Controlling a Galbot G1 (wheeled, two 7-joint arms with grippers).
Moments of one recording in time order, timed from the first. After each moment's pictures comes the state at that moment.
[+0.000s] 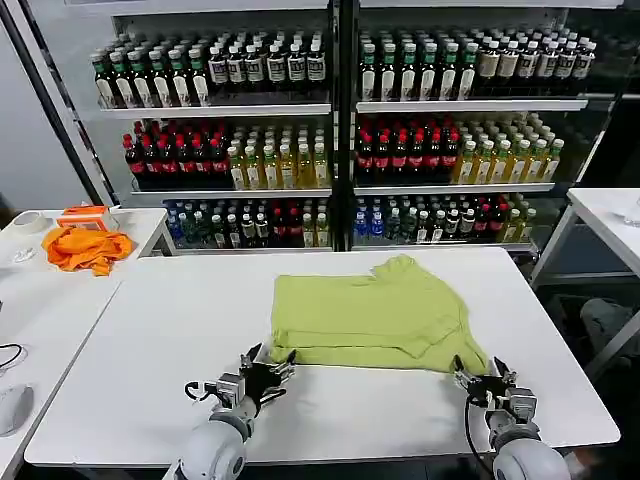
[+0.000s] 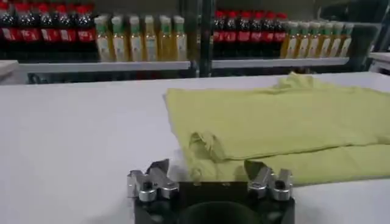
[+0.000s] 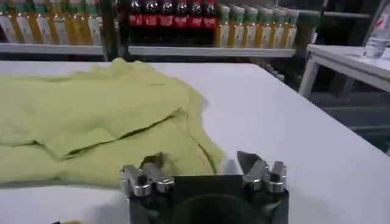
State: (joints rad) left arm 1.20 -1.23 -0.17 -1.80 -0.39 0.39 -0.19; right arm -1.39 1.15 0.52 1.88 0.47 -0.42 0.25
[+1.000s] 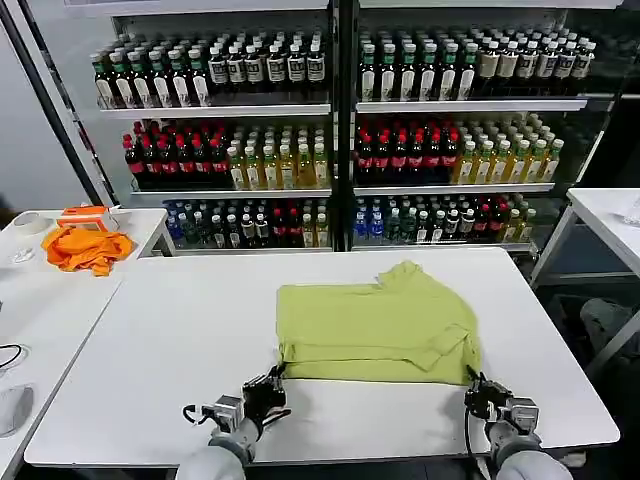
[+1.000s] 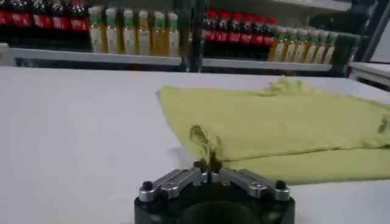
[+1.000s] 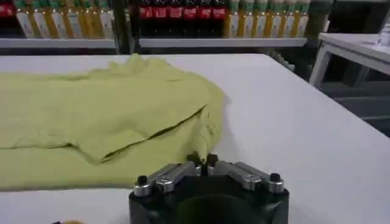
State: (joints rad) left arm 1.38 -1.25 -0.21 -1.95 -0.38 0.38 -0.17; right arm -1.57 1.10 0.54 2.07 0.45 -0.48 0.24
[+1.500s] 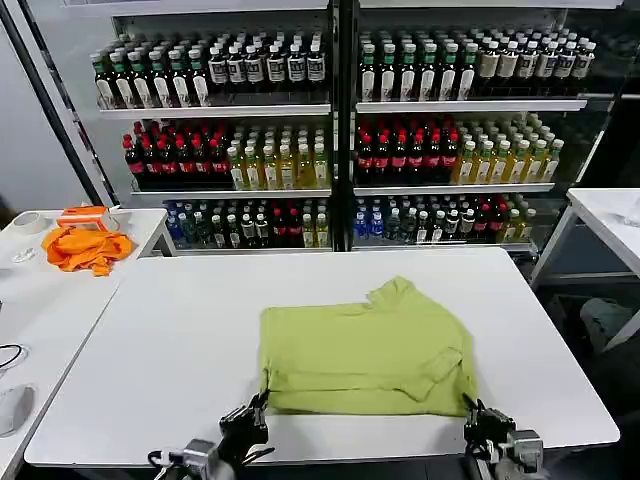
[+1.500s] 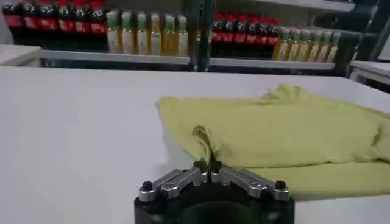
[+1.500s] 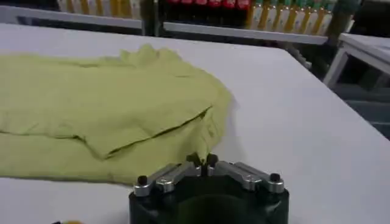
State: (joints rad) left arm 1.65 -1.22 -0.30 -2.19 -0.33 0.39 -0.20; right arm -1.76 1.06 0.57 2.26 0.39 -0.52 0.23
